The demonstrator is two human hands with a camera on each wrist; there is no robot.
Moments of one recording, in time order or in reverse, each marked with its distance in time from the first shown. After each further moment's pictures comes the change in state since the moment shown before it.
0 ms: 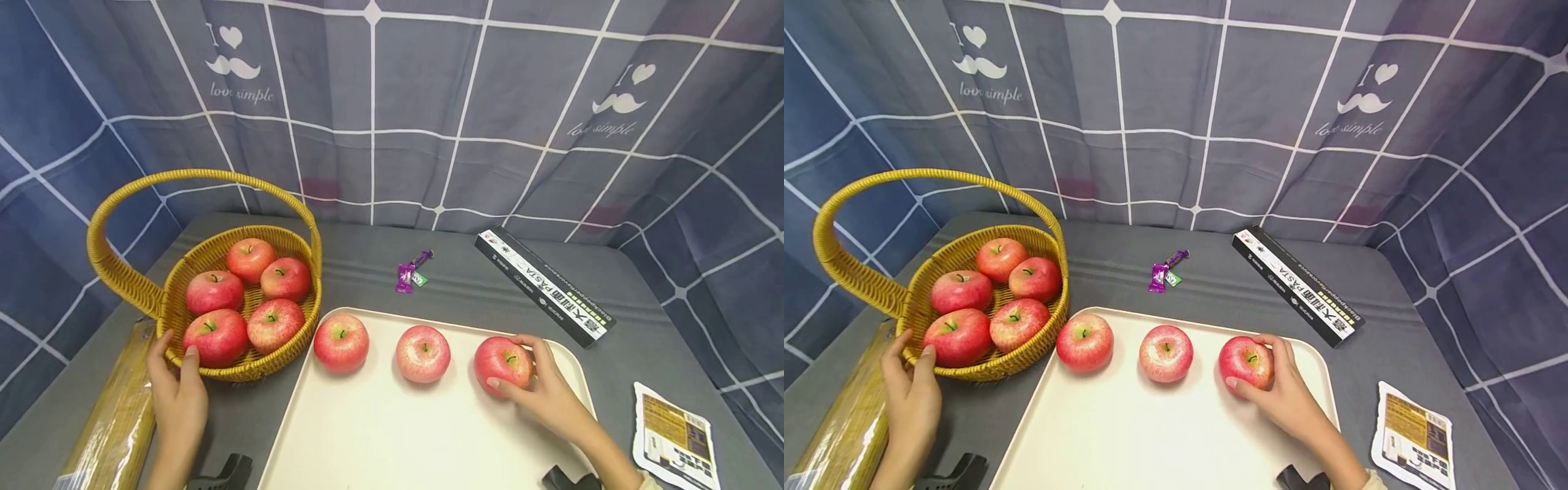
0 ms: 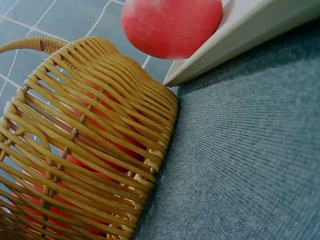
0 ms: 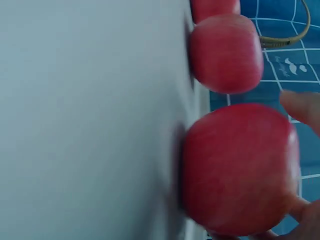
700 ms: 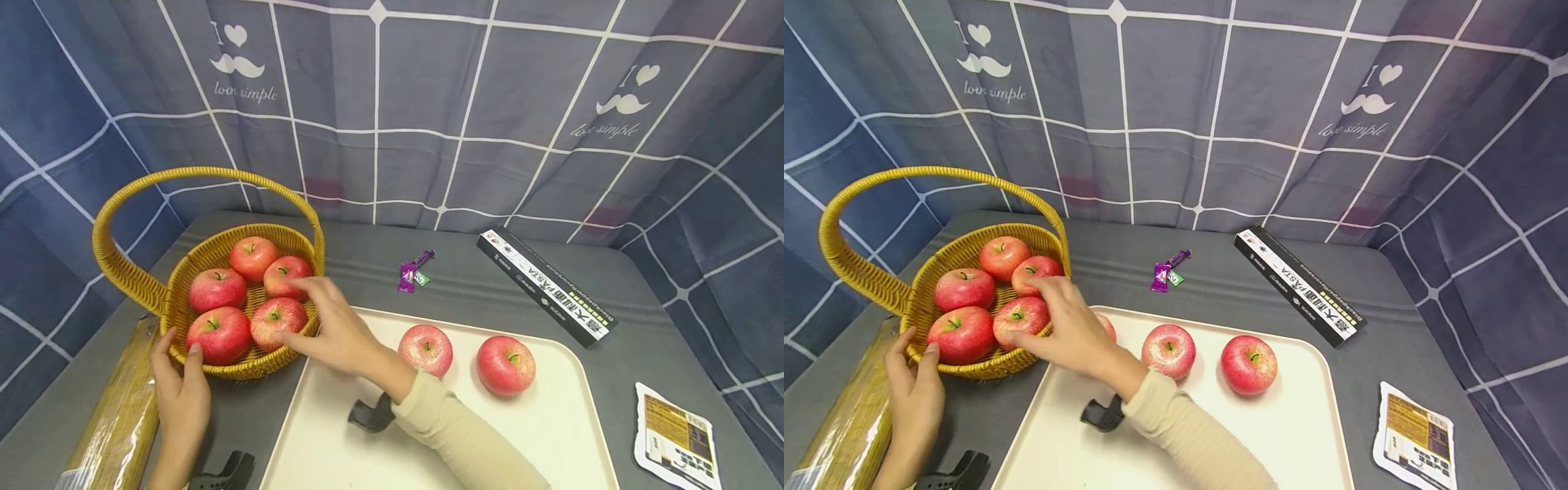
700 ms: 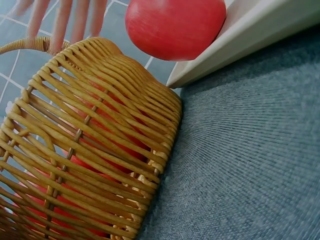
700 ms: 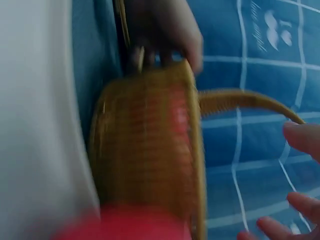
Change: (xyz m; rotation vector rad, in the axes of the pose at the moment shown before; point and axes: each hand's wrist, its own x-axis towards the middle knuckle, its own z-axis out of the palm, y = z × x) left_hand -0.001 0.001 -0.001 0.012 0.029 0.059; right_hand 0.102 -0.187 0.162 0.021 -0.246 -0.378
